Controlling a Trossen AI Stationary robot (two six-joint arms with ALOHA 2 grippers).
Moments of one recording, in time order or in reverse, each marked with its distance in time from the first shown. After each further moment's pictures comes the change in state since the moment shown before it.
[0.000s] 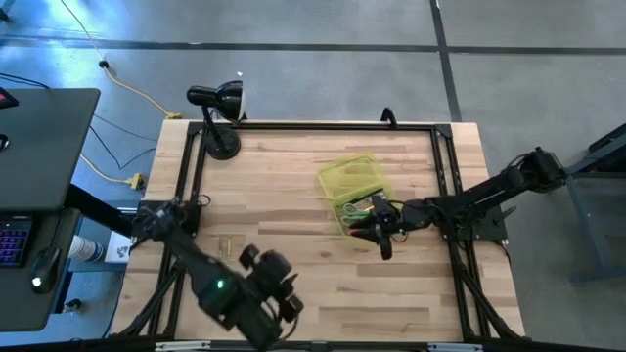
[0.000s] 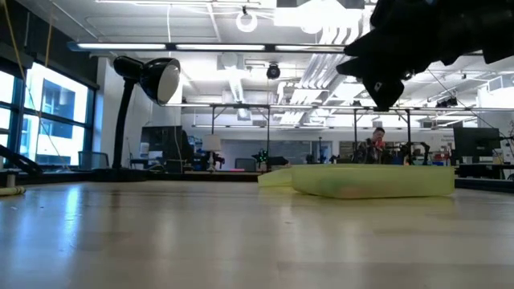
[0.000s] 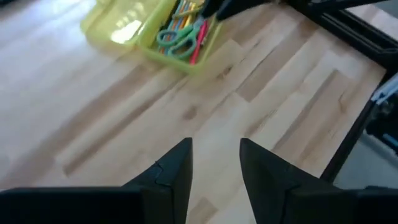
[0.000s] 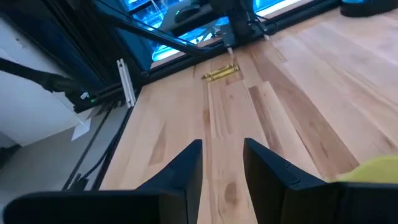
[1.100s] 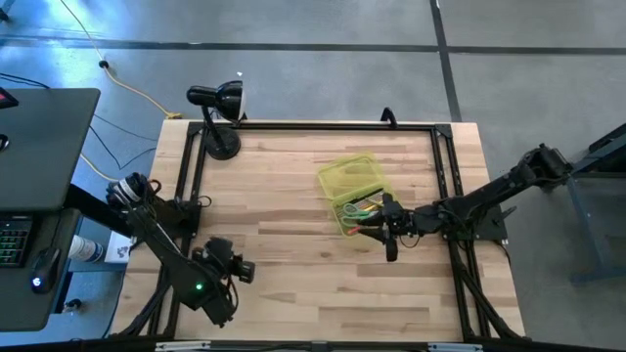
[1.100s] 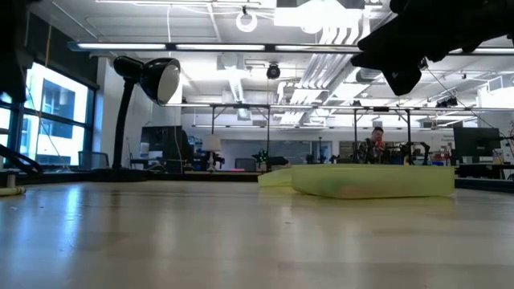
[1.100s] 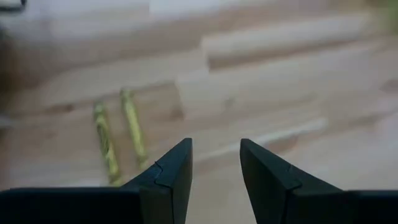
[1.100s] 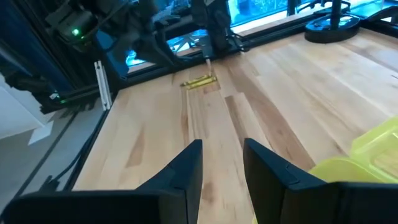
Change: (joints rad) left arm -0.161 -0.368 -1.101 0.263 0.187 -0.867; right arm 0.108 -0.121 0.000 -0.144 0.226 -0.054
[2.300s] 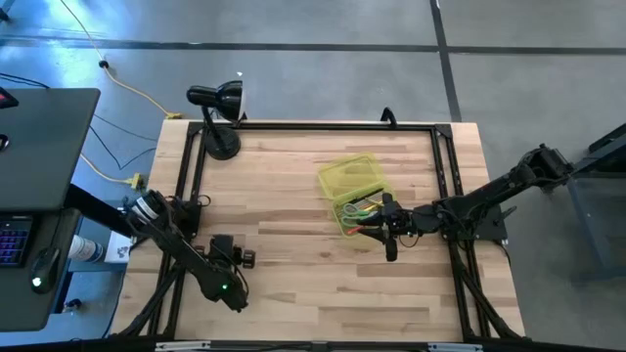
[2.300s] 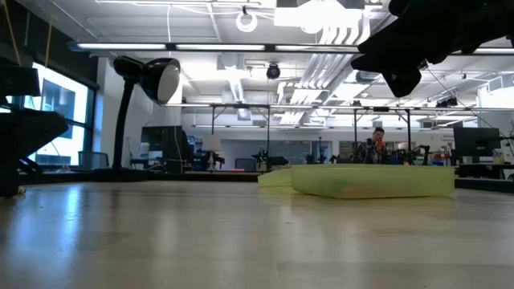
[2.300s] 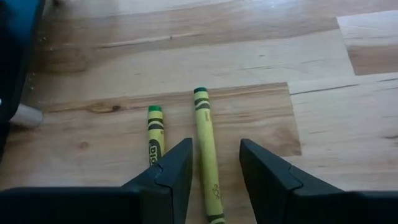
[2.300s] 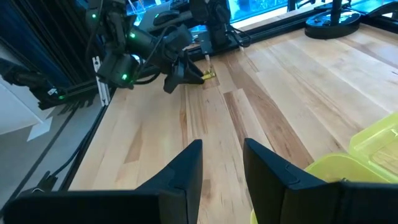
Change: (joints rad) left arm 0.078 0.208 -0.207 0.151 0.147 -0.091; right arm -0.007 0.001 0.000 -0.015 -0.013 0.000
